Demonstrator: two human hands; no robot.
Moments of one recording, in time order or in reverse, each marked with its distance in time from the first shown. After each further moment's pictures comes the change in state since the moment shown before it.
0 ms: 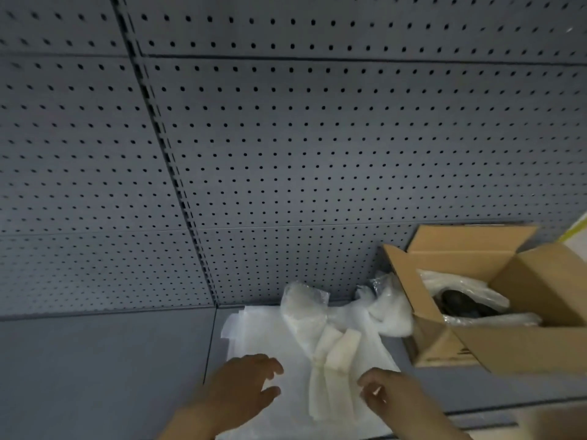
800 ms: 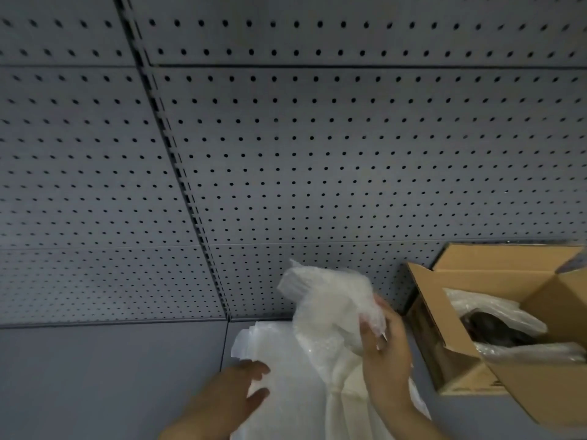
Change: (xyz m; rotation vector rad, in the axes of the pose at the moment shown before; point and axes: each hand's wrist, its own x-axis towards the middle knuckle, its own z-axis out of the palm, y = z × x) left_hand 0.015 -0.048 -0.011 -0.223 0.142 -0.149; right_hand 0.064 -0.081 -0.008 1.118 0.767 -0.272
